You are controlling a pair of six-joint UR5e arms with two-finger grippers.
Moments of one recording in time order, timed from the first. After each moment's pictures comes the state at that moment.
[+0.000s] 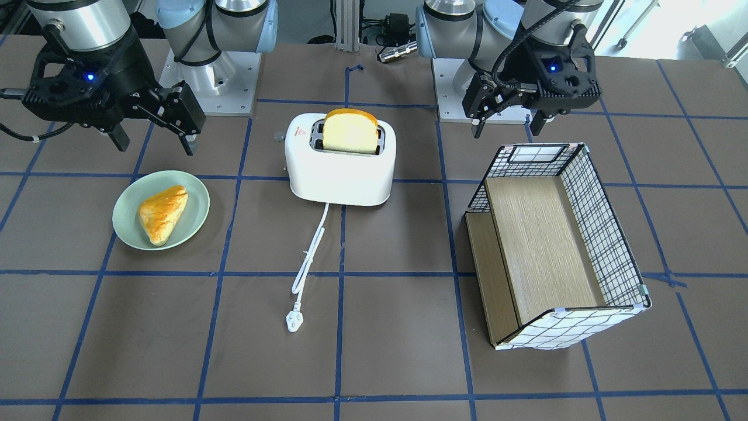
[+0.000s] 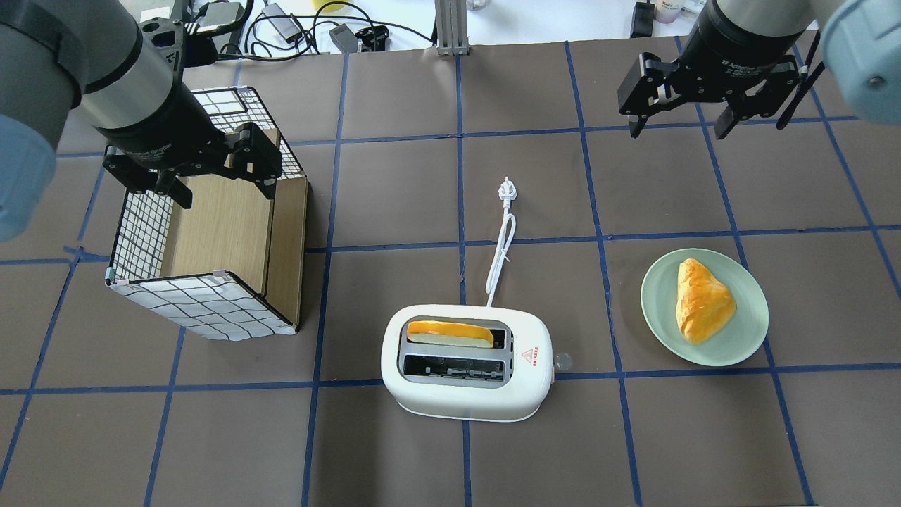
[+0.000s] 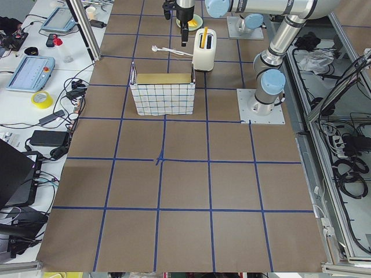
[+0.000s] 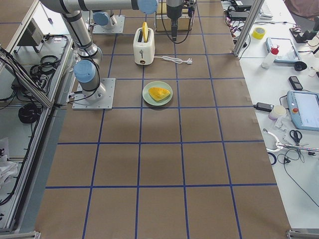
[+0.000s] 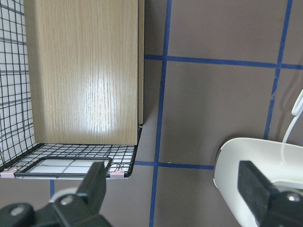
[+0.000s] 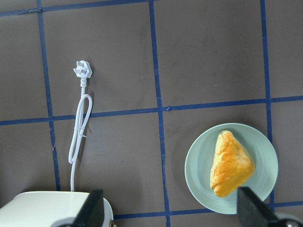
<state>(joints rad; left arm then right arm) -1.57 -1.46 -1.67 -1.53 1.58 -0.08 1.55 -1.59 1.55 -1.62 -1.55 0.06</state>
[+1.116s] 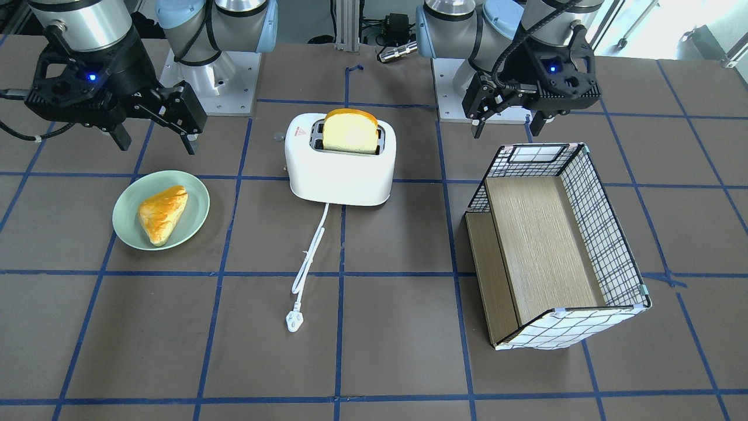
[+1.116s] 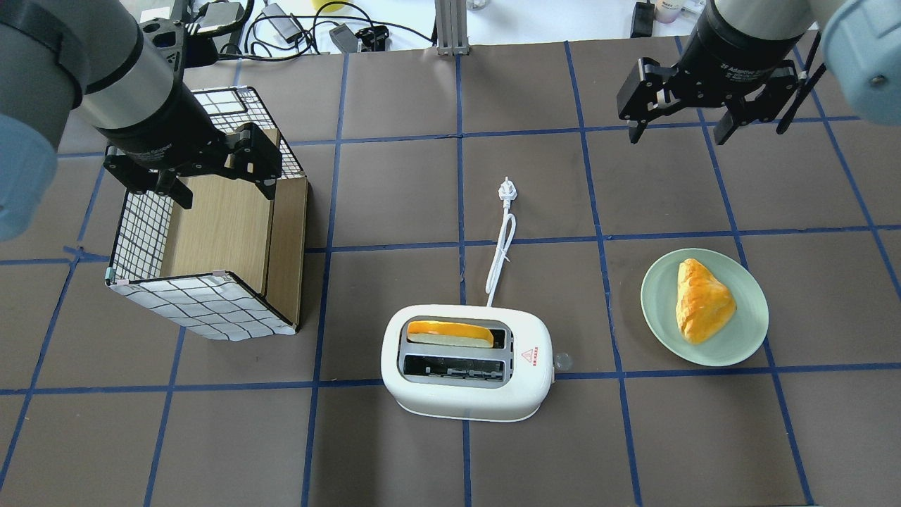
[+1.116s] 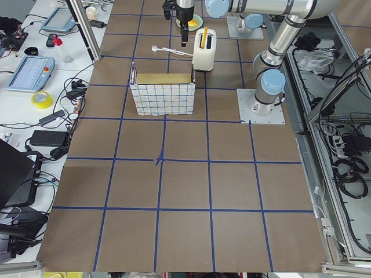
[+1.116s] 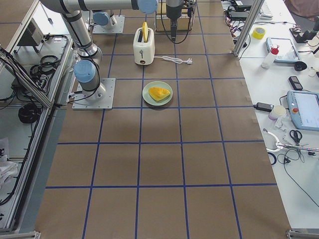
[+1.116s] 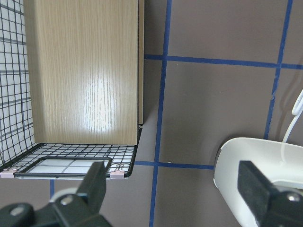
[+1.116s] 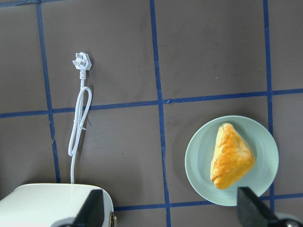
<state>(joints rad) -1.57 -1.46 -1.67 -1.53 1.58 -0.08 1.55 -1.60 1.55 -1.57 -1.55 0.06</state>
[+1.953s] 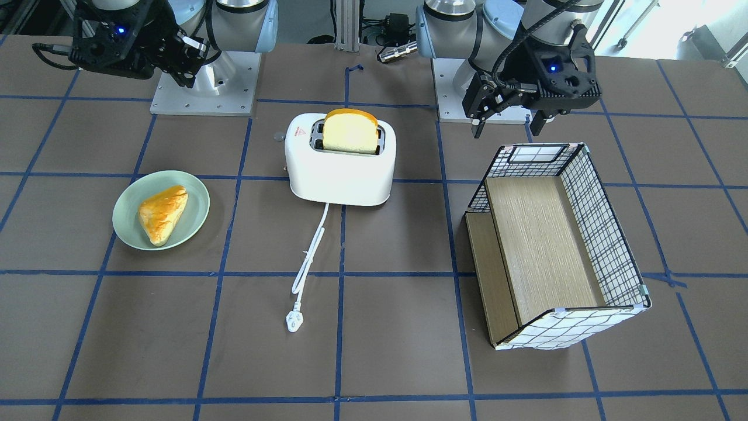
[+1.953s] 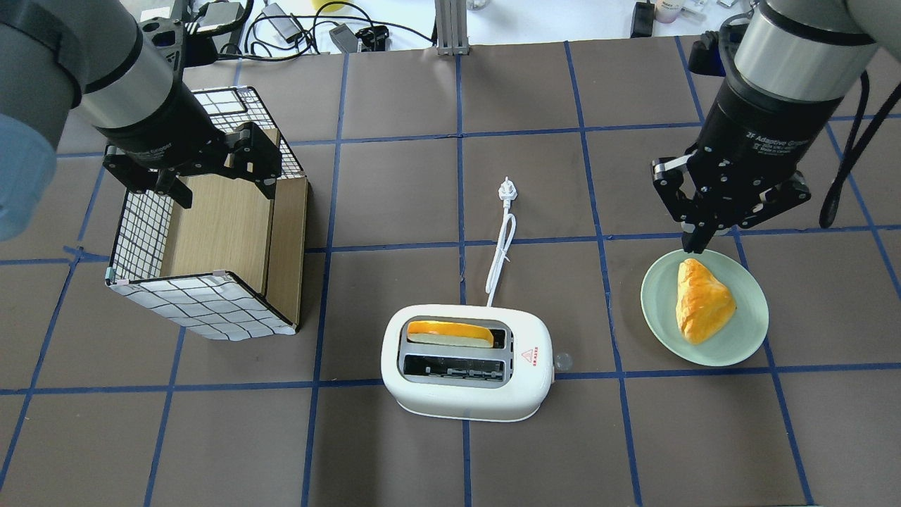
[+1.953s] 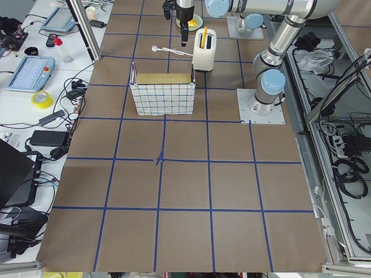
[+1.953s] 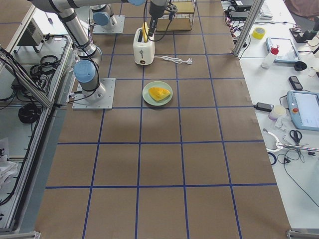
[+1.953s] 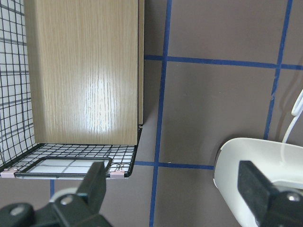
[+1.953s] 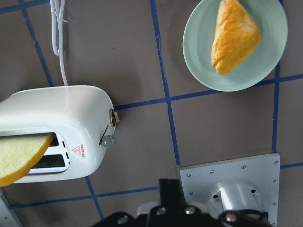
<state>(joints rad) -1.57 -1.46 -1.67 -1.53 1.58 -0.08 1.55 -1.69 1.57 -1.18 -1.51 0.15</state>
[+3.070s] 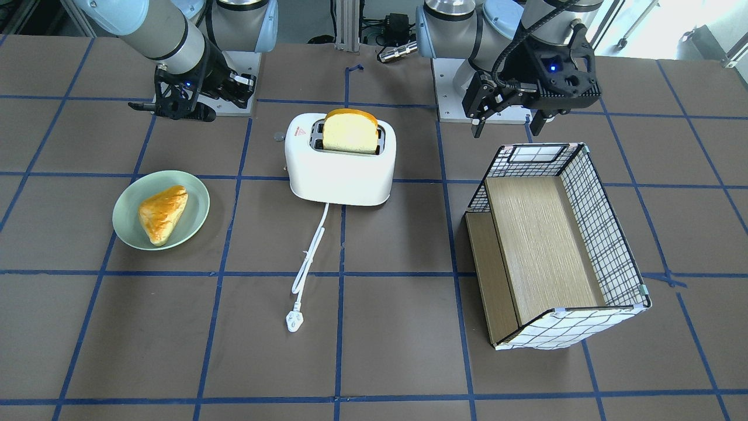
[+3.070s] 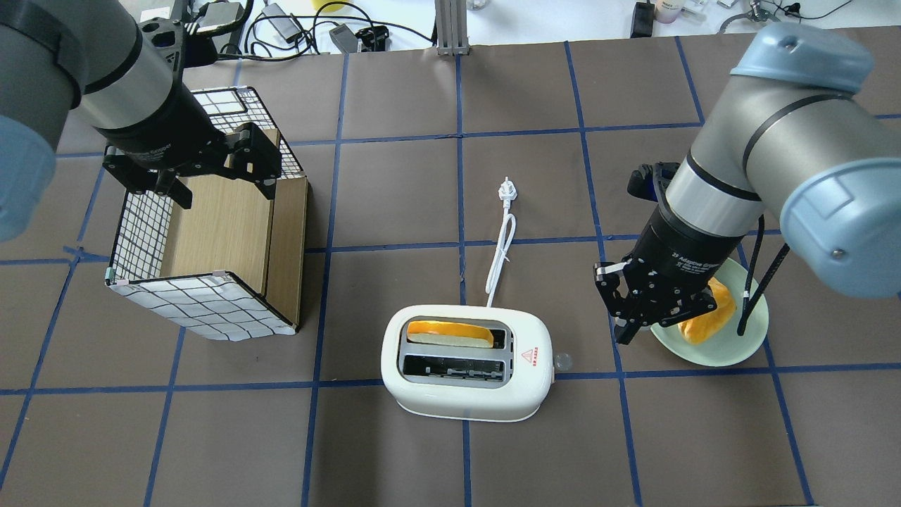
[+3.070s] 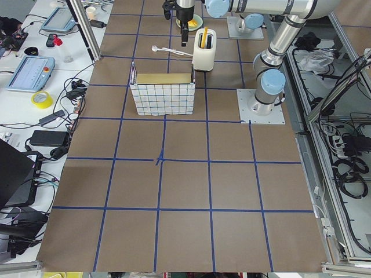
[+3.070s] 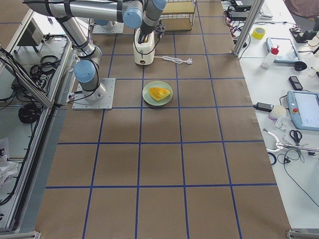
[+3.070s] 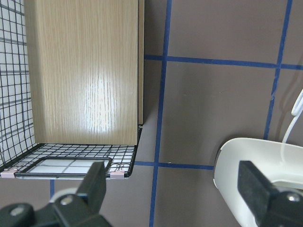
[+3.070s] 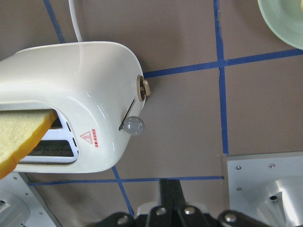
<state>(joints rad) -1.57 -1.46 -1.67 -1.53 1.58 -0.08 1.56 -1.74 1.91 -1.38 -1.34 0.12</state>
